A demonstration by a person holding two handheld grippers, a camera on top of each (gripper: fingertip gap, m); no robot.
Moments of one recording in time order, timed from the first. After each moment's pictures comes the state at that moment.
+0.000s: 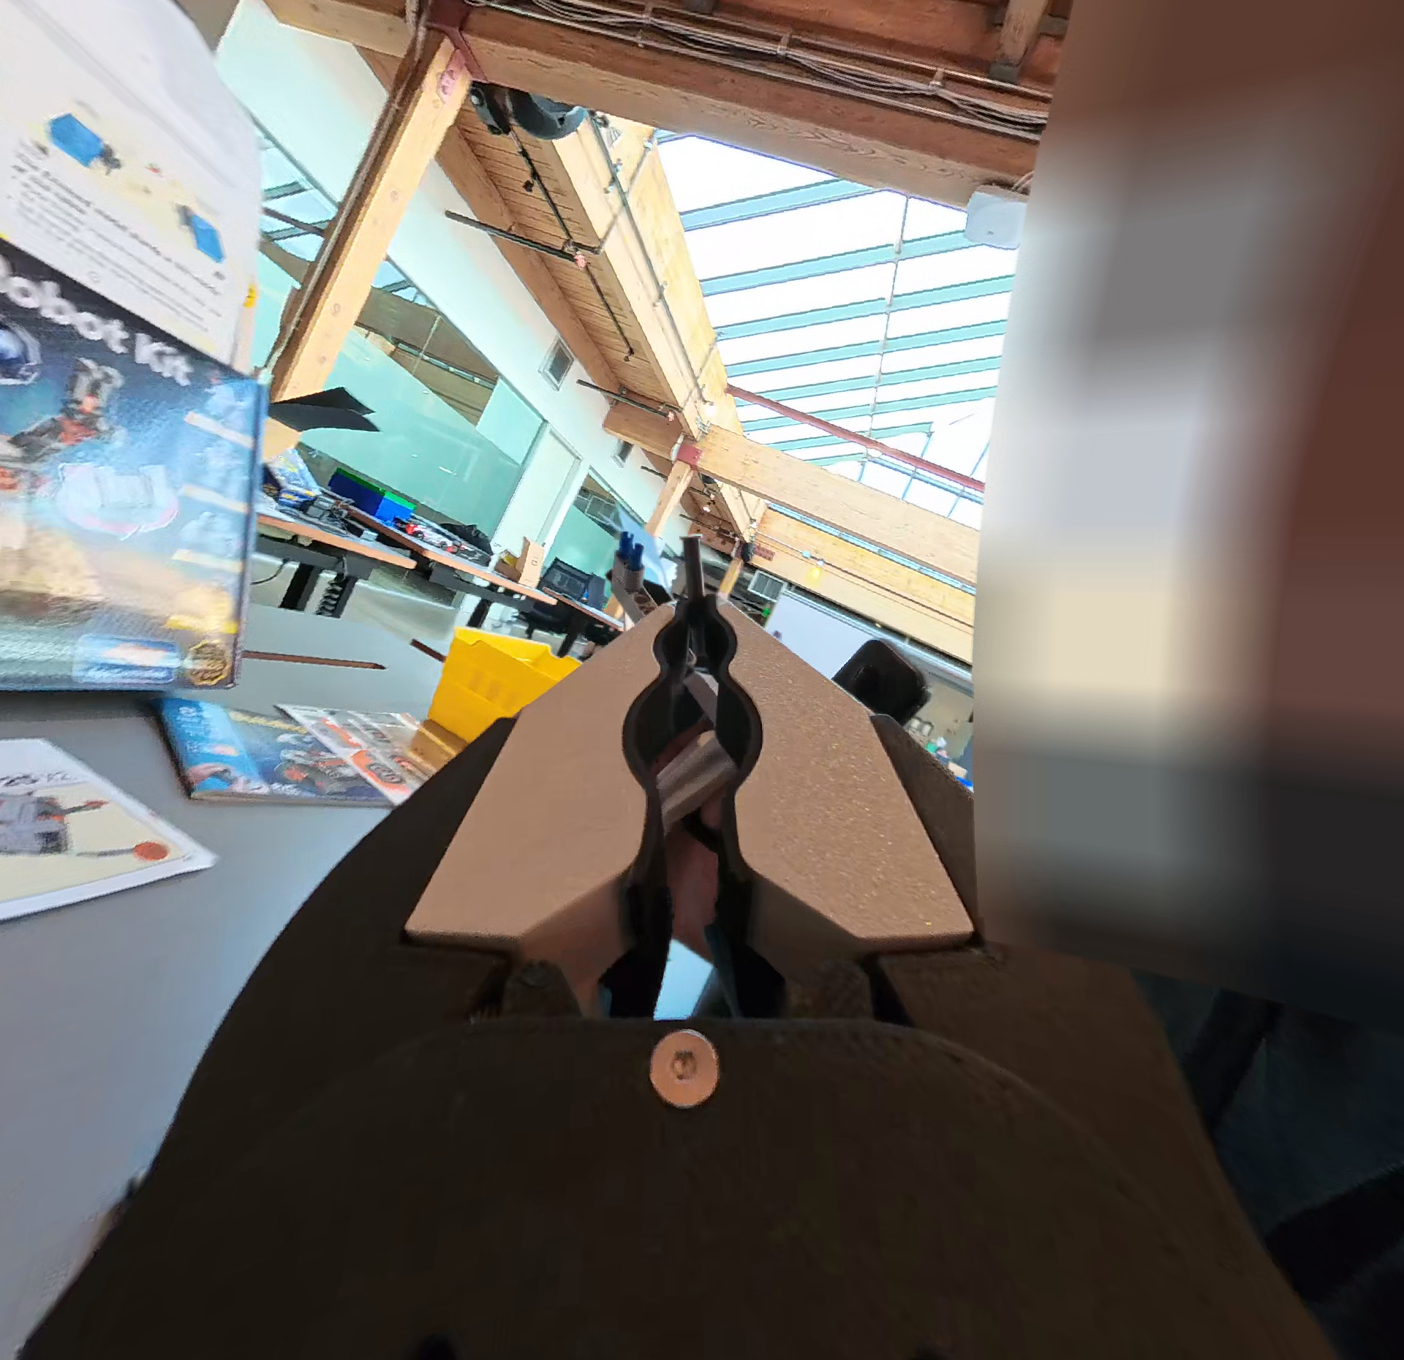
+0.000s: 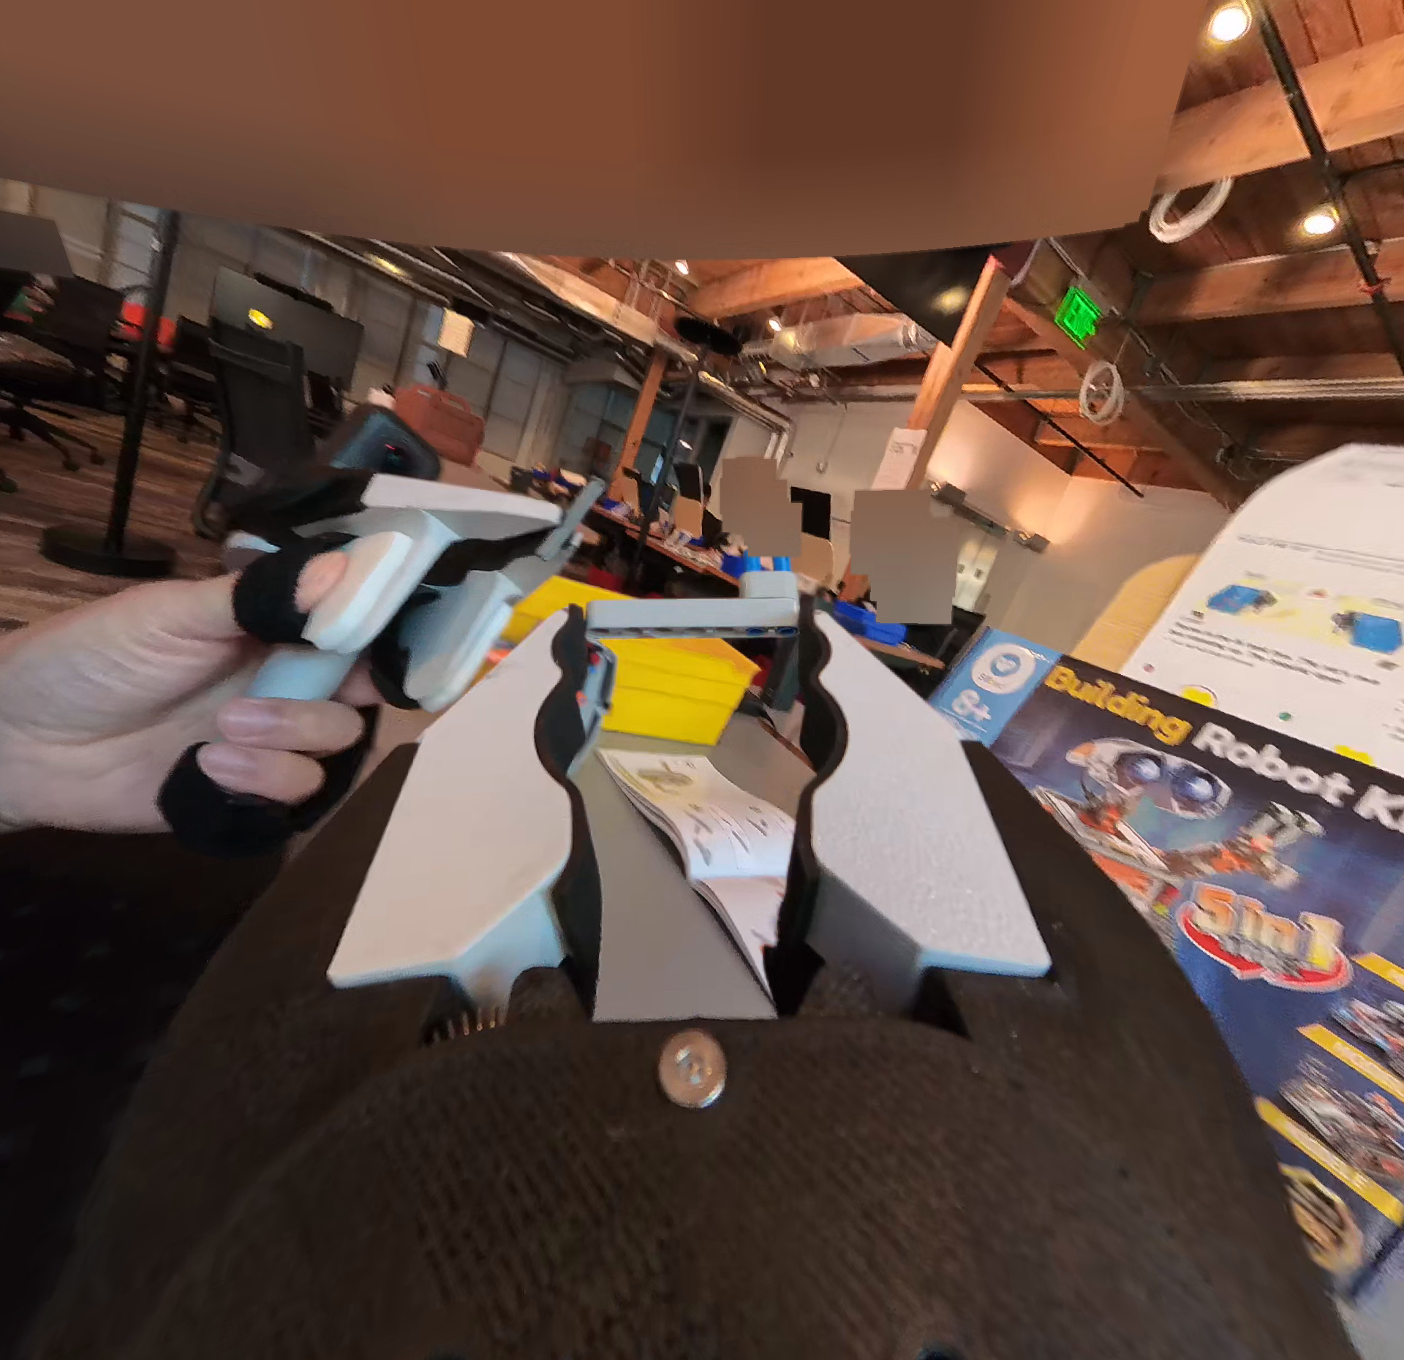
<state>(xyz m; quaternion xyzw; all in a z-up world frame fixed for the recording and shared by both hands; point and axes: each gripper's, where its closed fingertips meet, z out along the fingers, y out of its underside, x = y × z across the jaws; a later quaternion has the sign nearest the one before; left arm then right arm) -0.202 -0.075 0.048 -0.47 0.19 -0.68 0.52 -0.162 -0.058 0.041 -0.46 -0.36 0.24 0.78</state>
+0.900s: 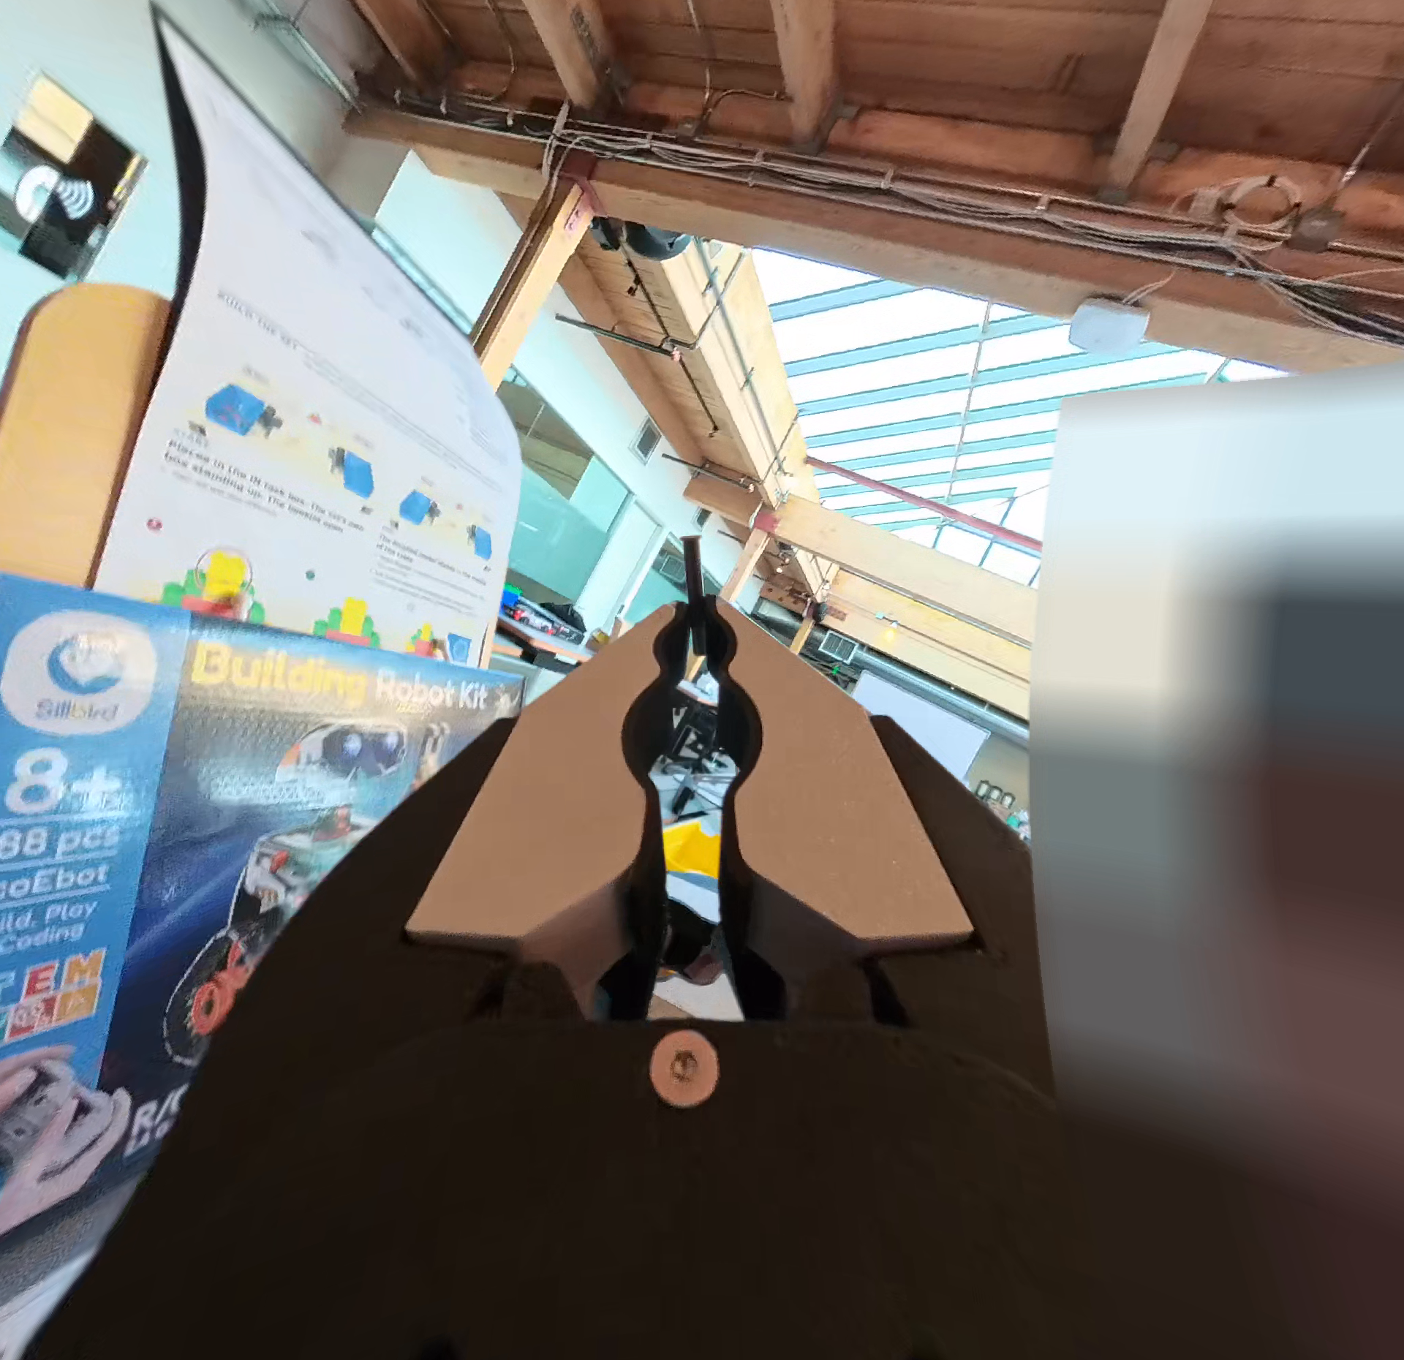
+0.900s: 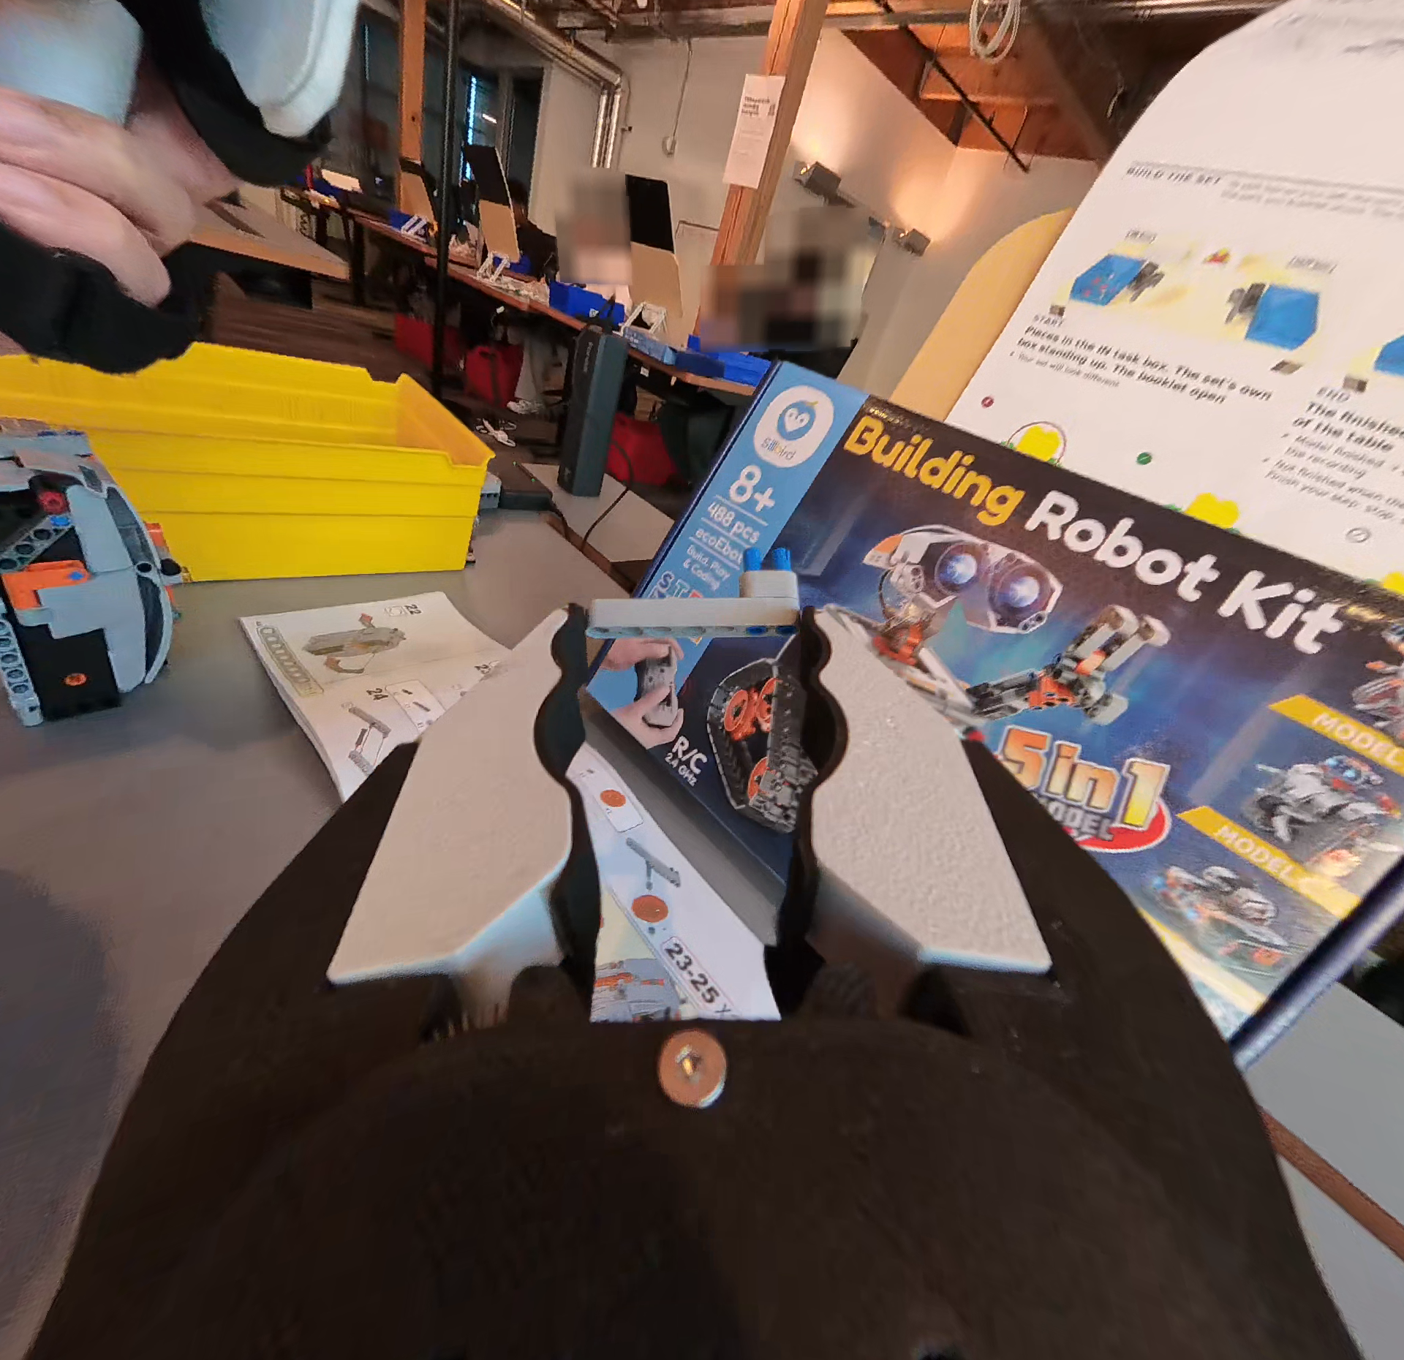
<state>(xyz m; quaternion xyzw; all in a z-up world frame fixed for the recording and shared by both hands) -0.241 0.136 0.160 -0.48 0.14 -0.65 0.57 -0.136 0.145 0.013 -0.63 -0.30 0.12 0.71</state>
